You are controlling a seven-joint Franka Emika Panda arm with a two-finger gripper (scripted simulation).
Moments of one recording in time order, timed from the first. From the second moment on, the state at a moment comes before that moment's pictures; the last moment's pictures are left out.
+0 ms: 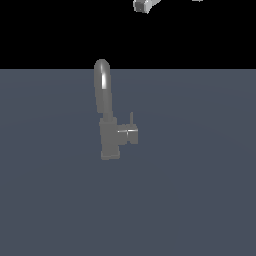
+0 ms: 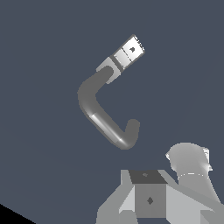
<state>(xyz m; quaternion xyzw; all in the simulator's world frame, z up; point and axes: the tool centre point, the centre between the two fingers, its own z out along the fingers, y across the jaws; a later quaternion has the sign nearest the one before) -0.083 -0.027 0.399 -0.92 0.24 0.24 0.21</state>
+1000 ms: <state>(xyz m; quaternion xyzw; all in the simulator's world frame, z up) -0.005 -0.034 0.274 -0.75 0.37 0.41 0.36</state>
